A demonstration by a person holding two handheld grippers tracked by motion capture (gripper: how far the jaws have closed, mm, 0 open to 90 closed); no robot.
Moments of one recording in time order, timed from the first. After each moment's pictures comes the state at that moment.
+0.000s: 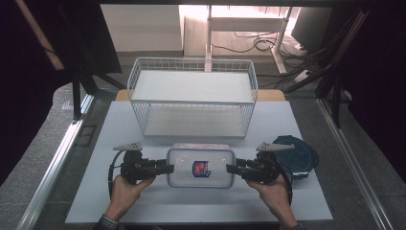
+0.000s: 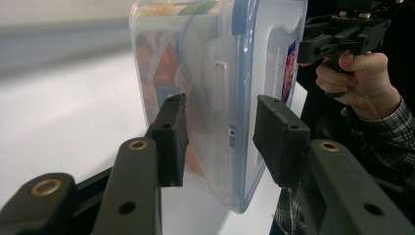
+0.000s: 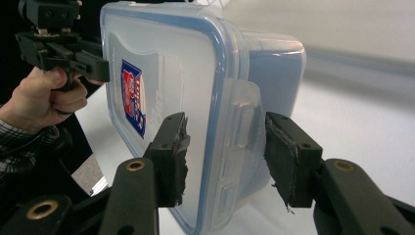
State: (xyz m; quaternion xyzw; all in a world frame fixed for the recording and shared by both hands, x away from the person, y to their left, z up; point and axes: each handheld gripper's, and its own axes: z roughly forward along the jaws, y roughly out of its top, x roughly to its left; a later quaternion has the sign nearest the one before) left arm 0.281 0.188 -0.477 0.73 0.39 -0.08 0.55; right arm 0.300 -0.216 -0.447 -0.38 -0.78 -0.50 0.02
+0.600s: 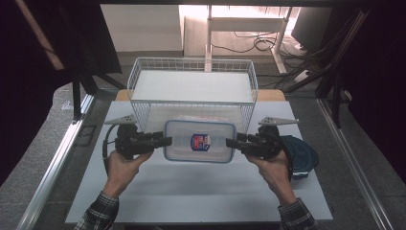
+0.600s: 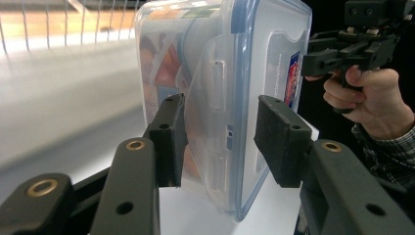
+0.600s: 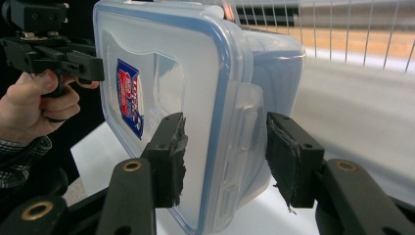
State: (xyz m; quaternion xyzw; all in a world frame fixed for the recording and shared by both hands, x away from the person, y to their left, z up) left arm 0.311 0.193 -0.401 0.72 0.38 0.00 0.58; right arm 0.334 -0.205 -0.384 -0.36 -0.77 -0.53 -0.02
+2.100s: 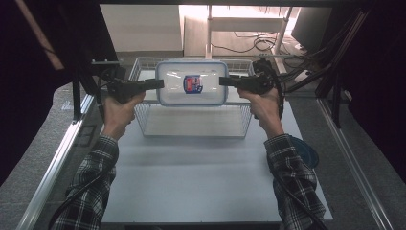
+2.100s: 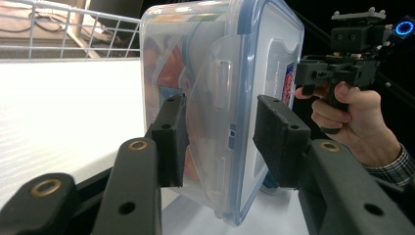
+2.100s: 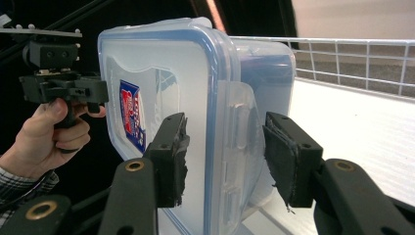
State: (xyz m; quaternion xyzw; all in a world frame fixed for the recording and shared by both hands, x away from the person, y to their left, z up) left arm 0.418 0.229 -0.331 0.67 0.40 -0.01 0.62; right arm 0.458 -0.173 -0.293 -0.36 -0.74 -0.56 -0.02
